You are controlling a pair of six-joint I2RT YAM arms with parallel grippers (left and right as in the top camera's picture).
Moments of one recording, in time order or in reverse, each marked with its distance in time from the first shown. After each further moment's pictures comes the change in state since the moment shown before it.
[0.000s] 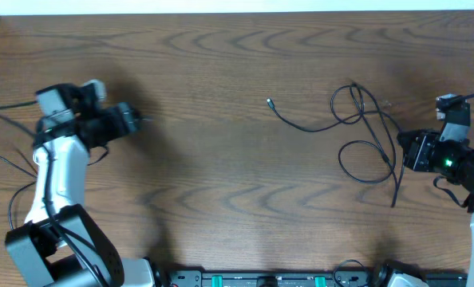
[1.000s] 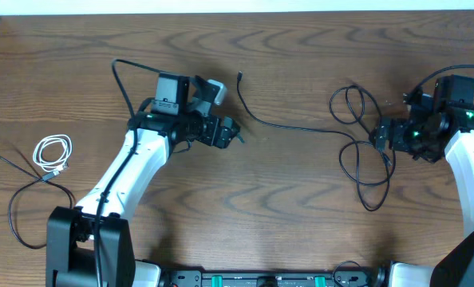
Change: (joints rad) left arm -0.590 0.000 0.000 0.028 0.068 0.130; right arm 0.118 0.430 0.000 0.098 0.358 0.032
